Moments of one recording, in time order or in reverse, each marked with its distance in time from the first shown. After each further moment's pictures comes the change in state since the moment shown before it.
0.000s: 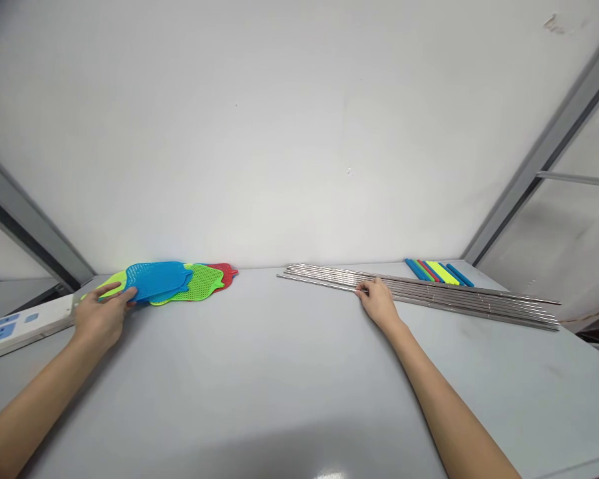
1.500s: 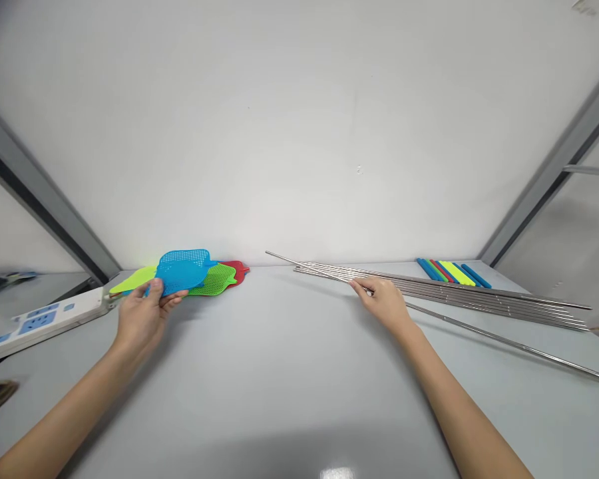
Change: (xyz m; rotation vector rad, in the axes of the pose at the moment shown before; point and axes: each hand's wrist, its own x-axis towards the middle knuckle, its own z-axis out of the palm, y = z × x) left_hand -0.077 0.030 0.007 -0.397 -0.303 0.014; right_hand -0.022 -0.048 -0.032 0.062 0.069 -0.191
